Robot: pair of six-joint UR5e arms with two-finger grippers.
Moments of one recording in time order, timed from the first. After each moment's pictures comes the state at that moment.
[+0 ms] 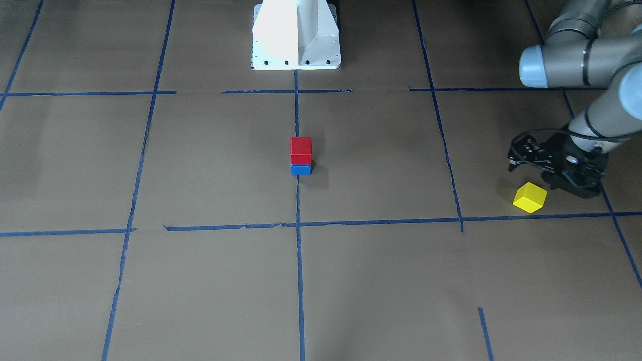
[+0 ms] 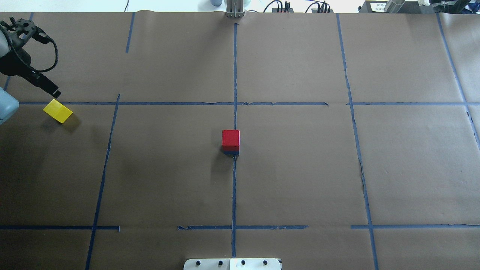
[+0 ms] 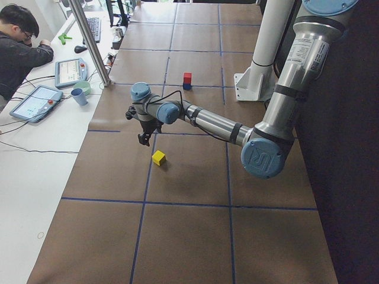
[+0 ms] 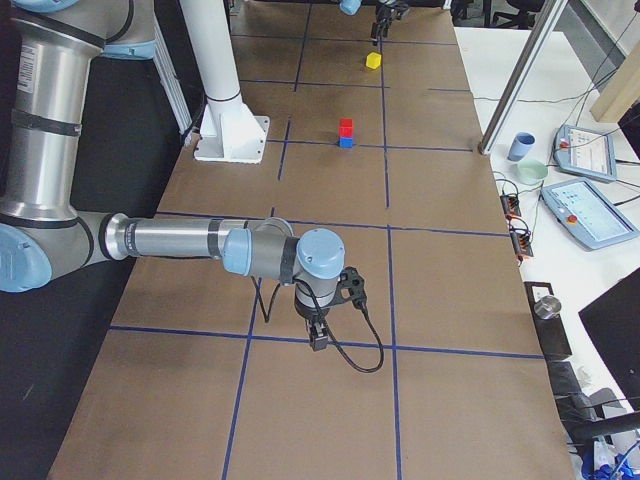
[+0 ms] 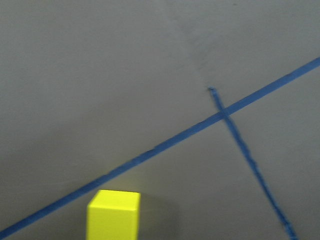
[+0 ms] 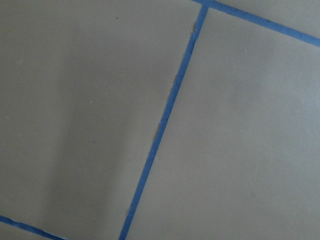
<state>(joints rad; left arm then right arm) -1.14 -1.86 -1.53 -1.73 -2.28 -0.05 1.58 -1.81 1.84 -1.72 2.32 -0.41</state>
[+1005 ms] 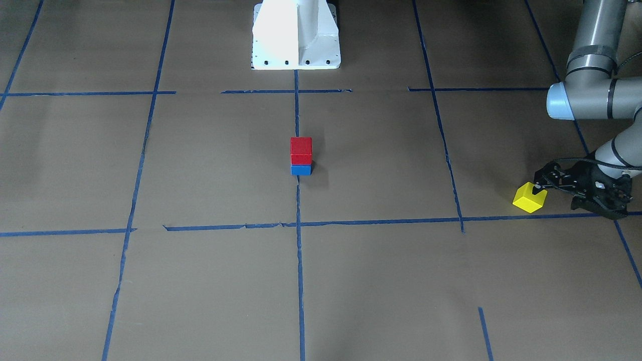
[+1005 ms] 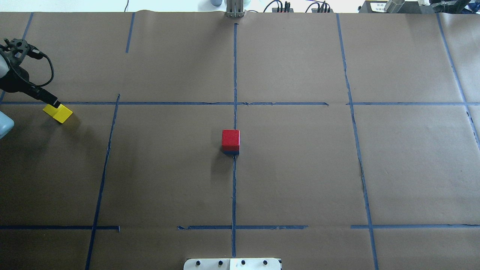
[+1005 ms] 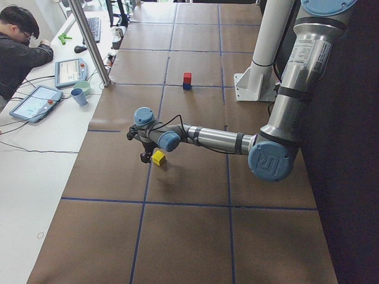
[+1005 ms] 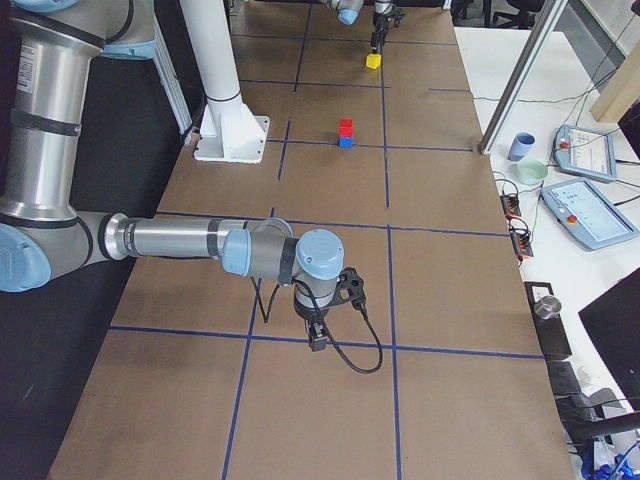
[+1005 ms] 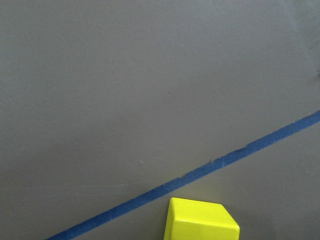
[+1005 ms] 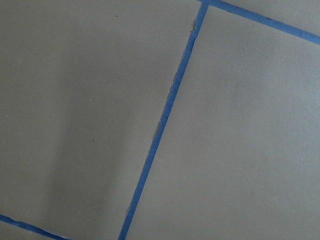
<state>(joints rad) -1.10 -1.80 -1.41 -2.02 -2.28 -0.27 1.58 -1.81 1.84 -1.72 2.32 -0.41</state>
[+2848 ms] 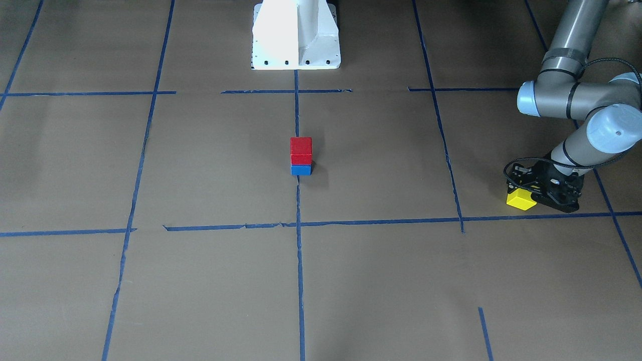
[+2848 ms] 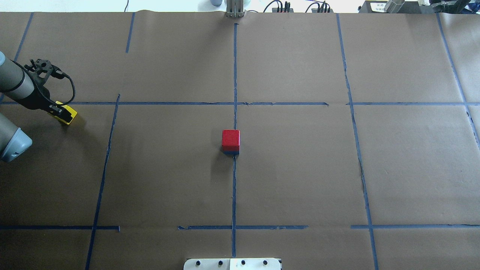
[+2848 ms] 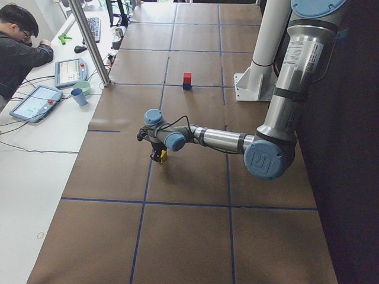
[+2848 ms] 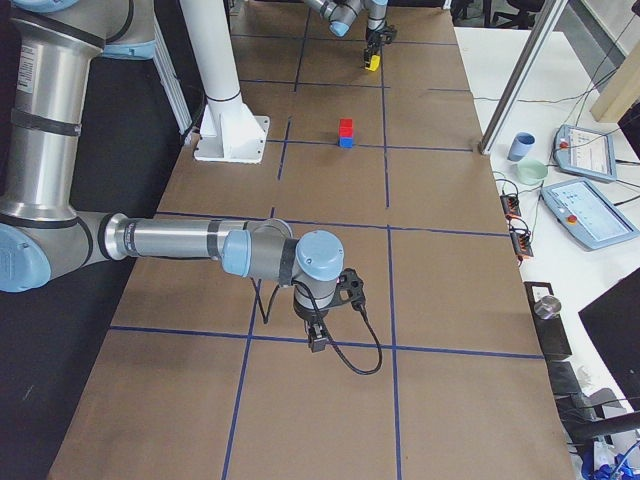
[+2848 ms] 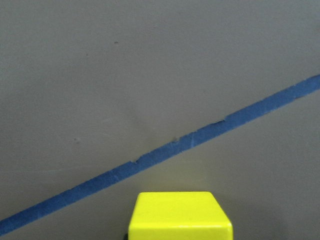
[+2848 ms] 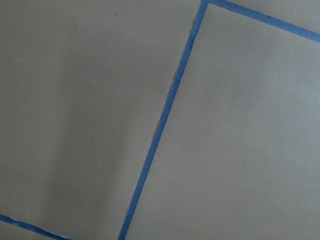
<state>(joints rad) -1.00 -1.80 -1.40 -2.03 -2.20 -0.31 1.58 -1.81 1.84 -1.72 2.32 -0.41</state>
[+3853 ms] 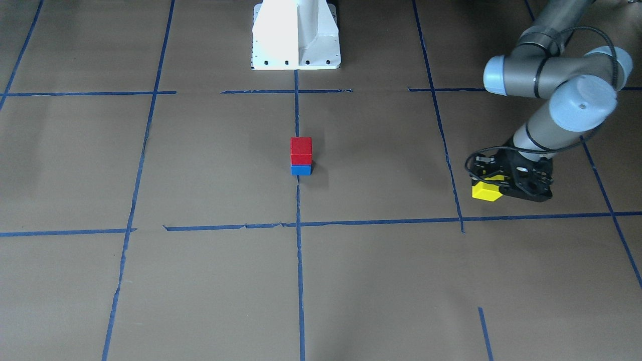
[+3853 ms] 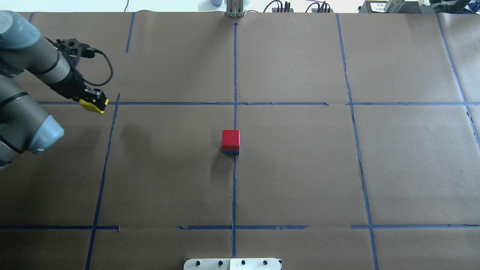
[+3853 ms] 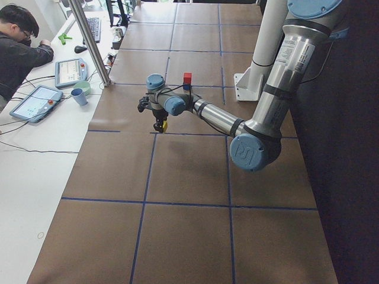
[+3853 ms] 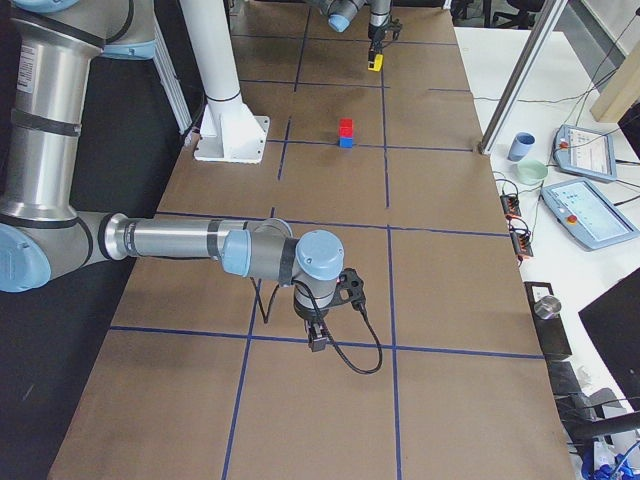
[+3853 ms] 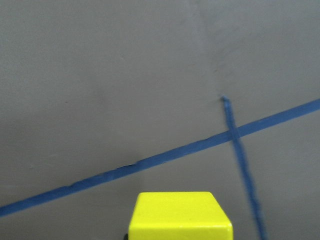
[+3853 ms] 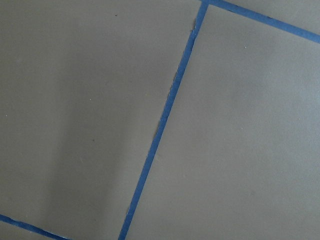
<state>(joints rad) -0.91 -1.95 -1.65 -1.70 -2.16 -0.65 1.58 -1.81 1.84 -1.72 2.32 -0.41</state>
